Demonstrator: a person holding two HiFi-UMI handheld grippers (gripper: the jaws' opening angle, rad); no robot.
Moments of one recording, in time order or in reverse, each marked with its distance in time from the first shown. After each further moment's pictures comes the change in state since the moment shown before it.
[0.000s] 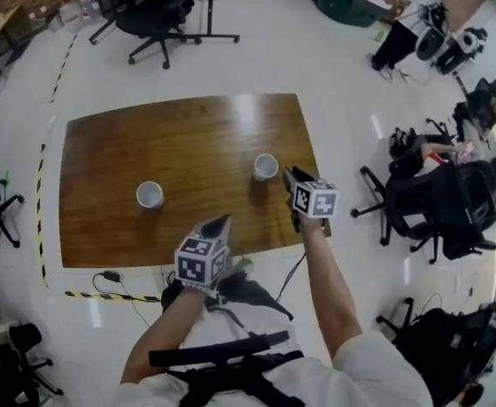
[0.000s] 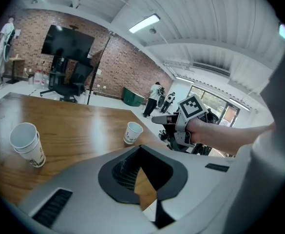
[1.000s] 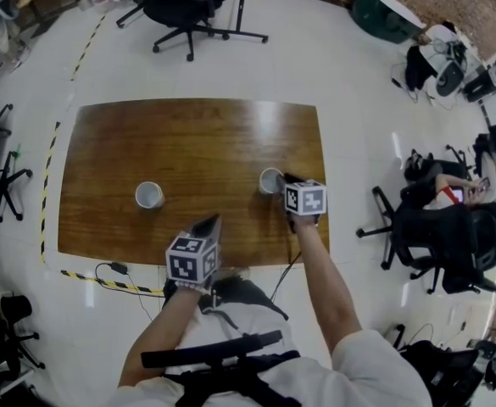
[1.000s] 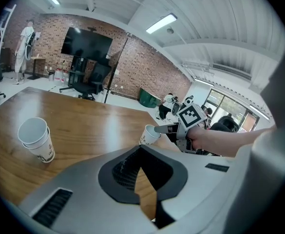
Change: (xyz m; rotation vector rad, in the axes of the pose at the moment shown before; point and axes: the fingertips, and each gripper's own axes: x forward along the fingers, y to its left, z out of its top) left arm 0.022 0.047 0.016 -0.126 -0.020 0.180; right arm 0.097 0.004 -0.015 -0.119 0.194 0.134
